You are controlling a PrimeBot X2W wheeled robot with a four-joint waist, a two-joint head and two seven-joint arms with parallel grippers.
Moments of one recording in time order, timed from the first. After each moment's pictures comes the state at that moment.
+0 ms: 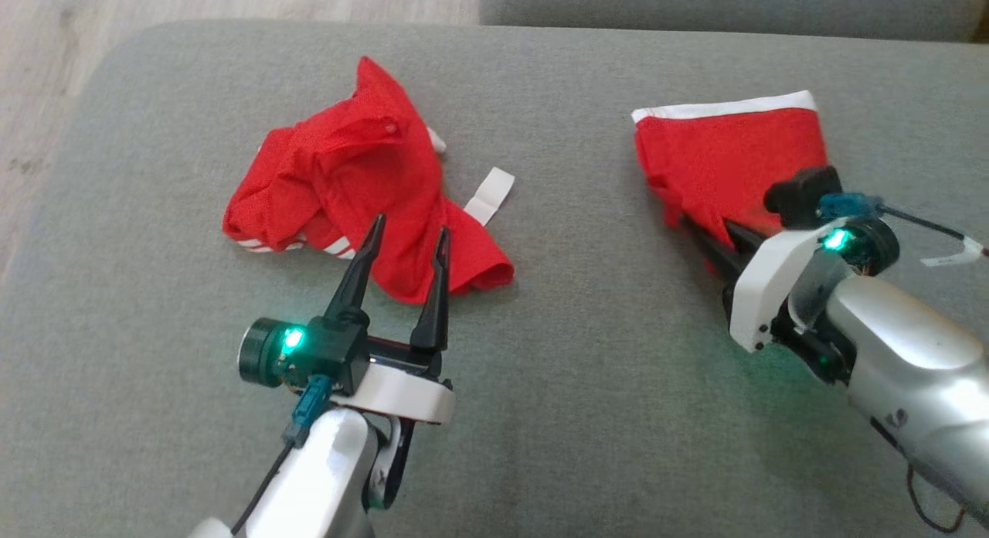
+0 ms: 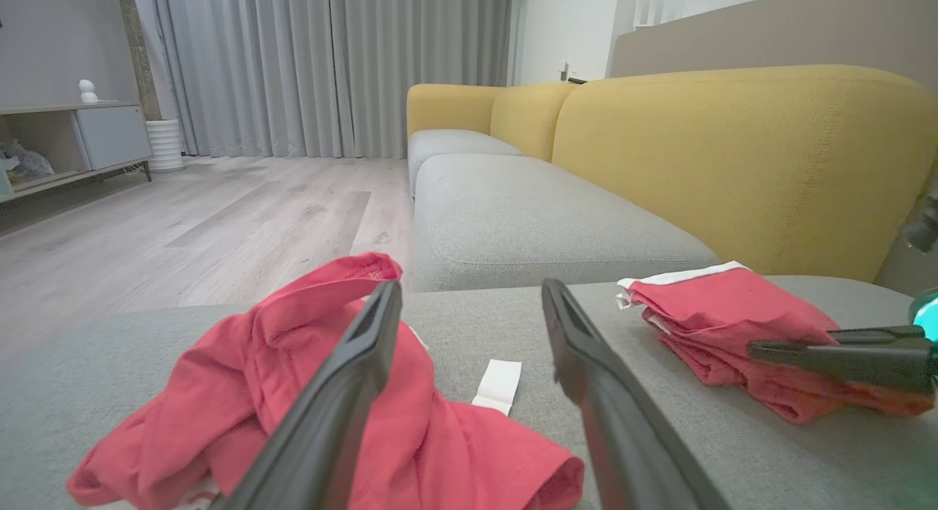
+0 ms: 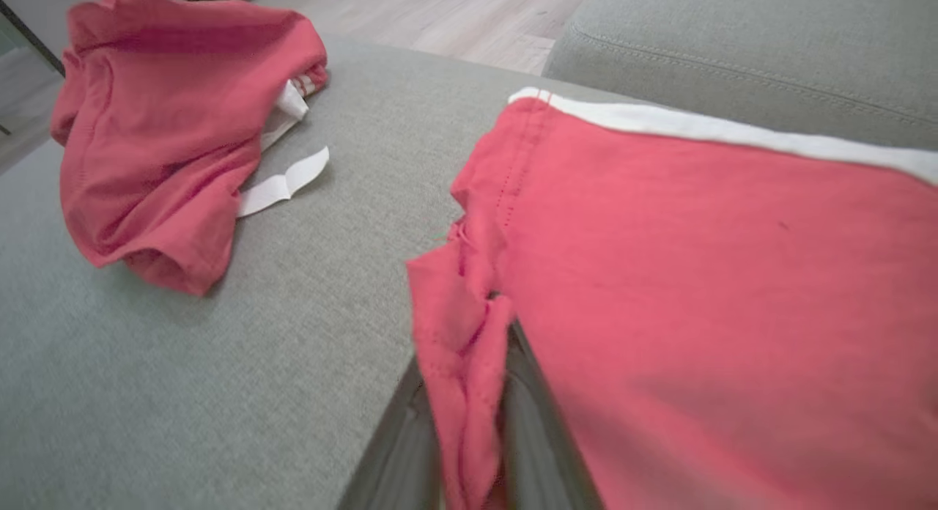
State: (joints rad) left arm -0.32 0.07 -0.49 0.31 -0.27 0.14 -0.26; right arm -0.76 -0.46 1.07 0.71 0.91 0.13 -0.02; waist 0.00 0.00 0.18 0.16
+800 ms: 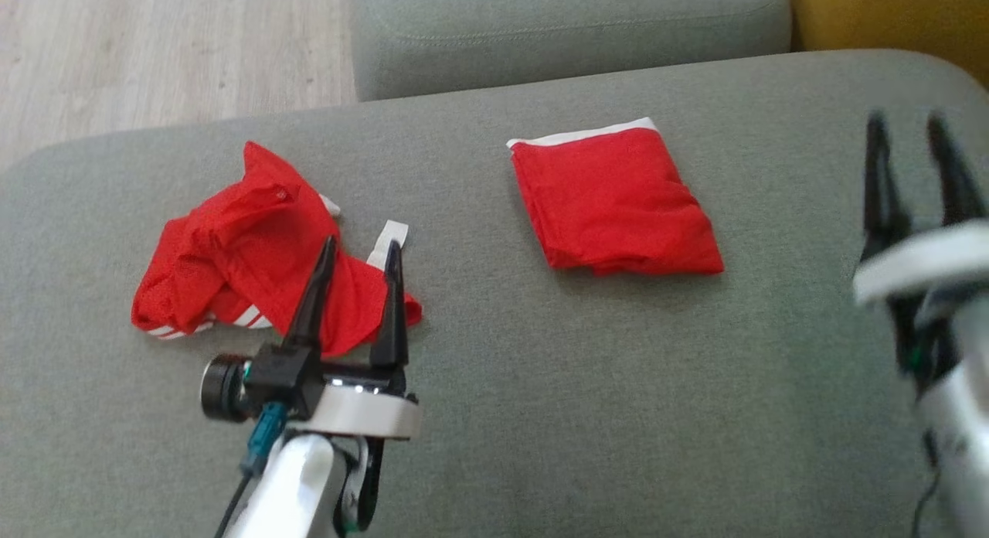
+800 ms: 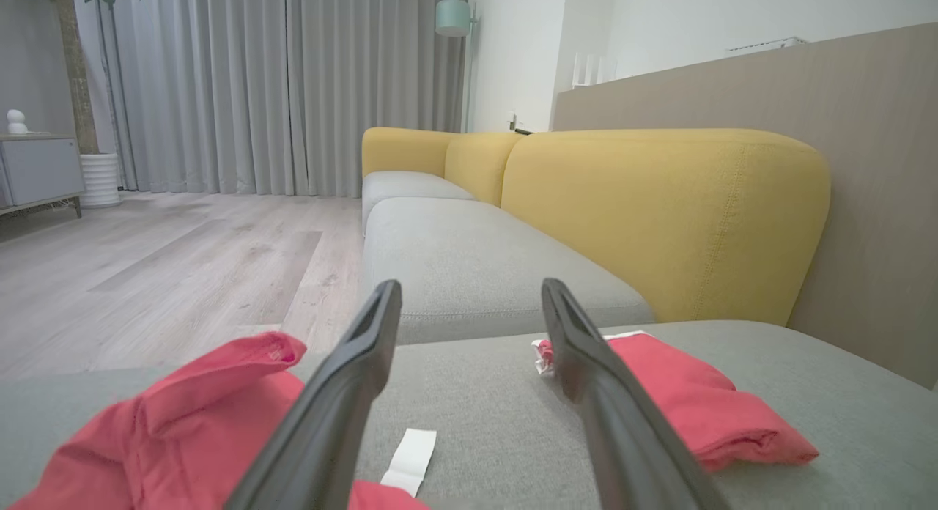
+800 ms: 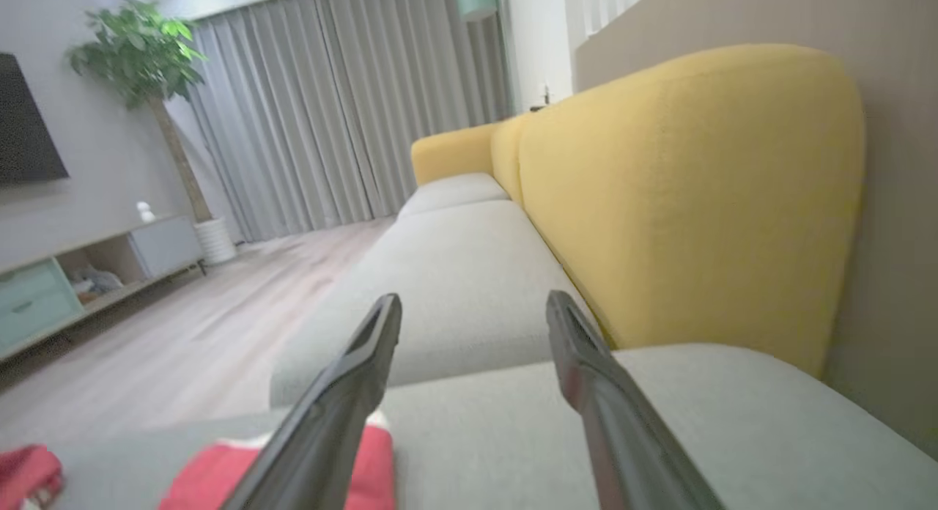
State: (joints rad) left arm -0.24 0.07 -0.40 0.24 -0.28 0.14 -0.26; right arm -0.54 -0.36 0.21 0.62 0.58 0.13 -0.25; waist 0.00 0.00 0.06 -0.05
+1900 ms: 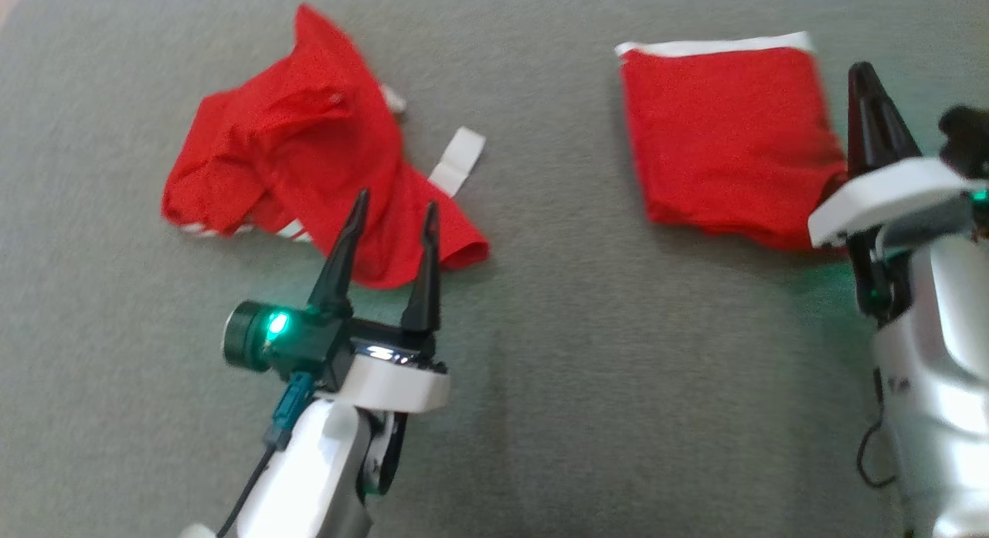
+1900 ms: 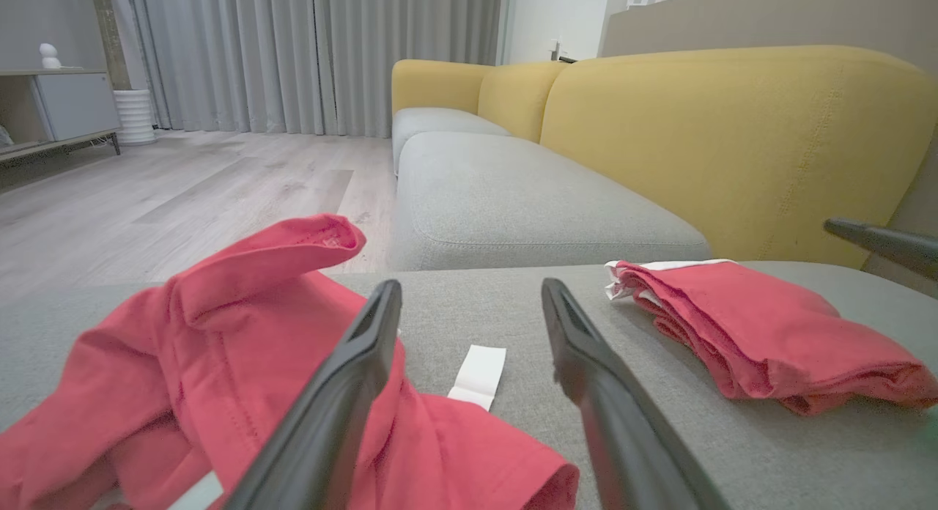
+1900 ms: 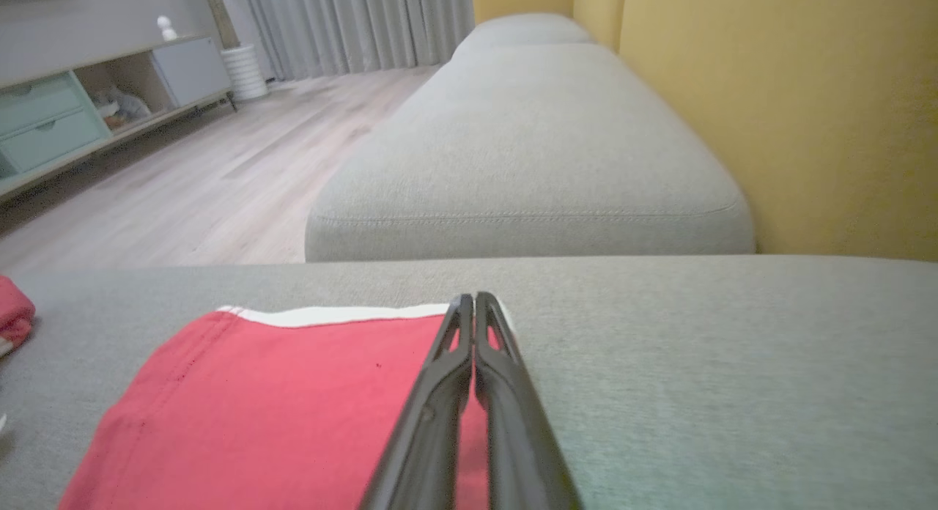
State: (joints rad) left arm -0.30 0.05 -0.42 0.21 -0.22 0.11 -0.26; right arm -0.56 -0.15 -0.04 0.50 0.16 0.13 -0.07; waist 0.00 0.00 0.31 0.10
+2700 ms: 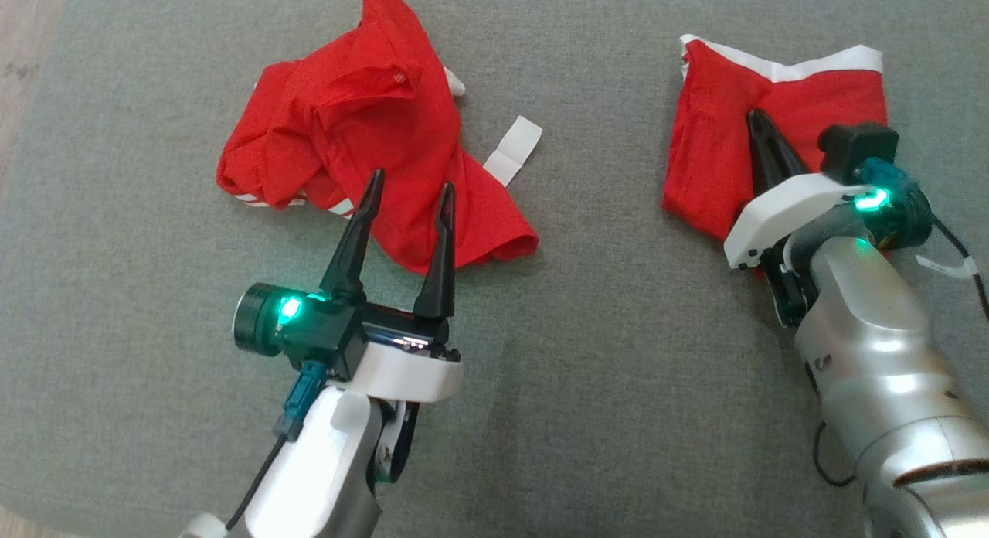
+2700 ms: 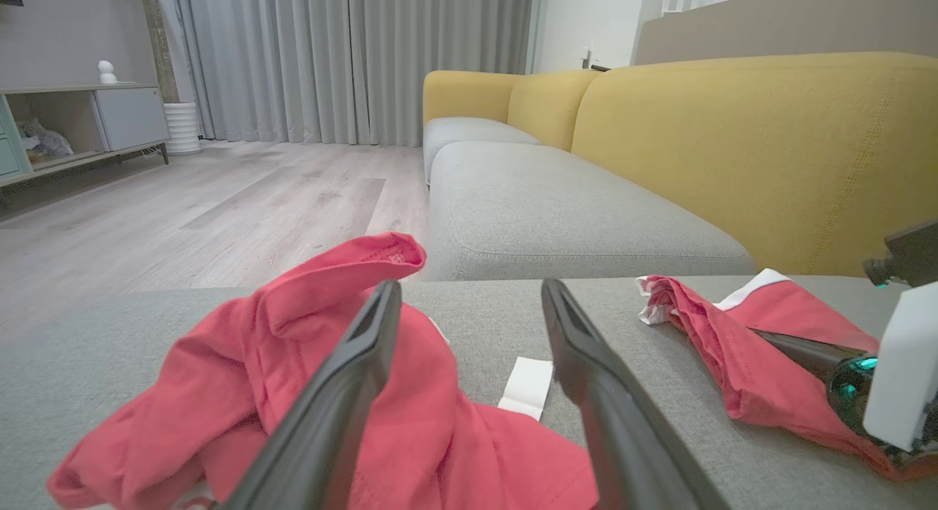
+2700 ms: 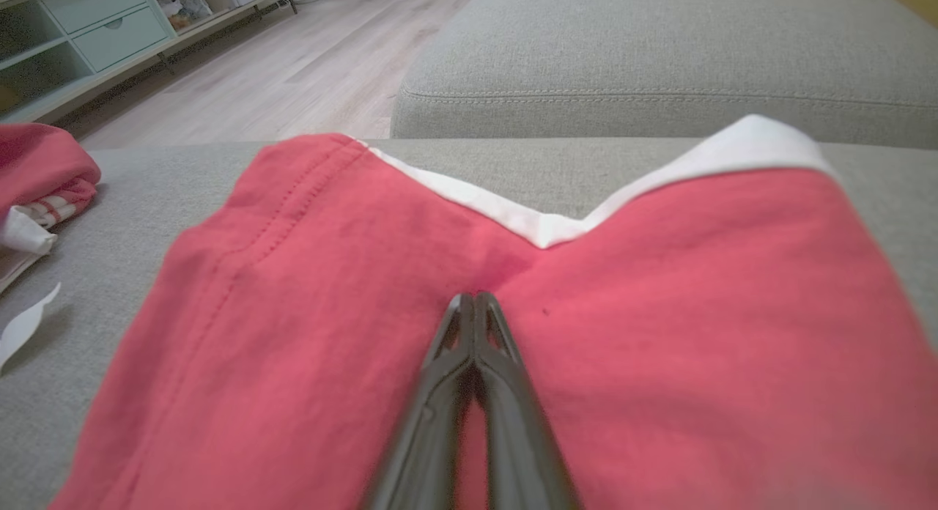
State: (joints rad) left arm -0.34 0.05 -0.46 0.20 -0.24 0.14 -0.26; right arm -0.80 -0.09 0.13 1.10 0.13 0.13 -0.25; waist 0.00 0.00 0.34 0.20
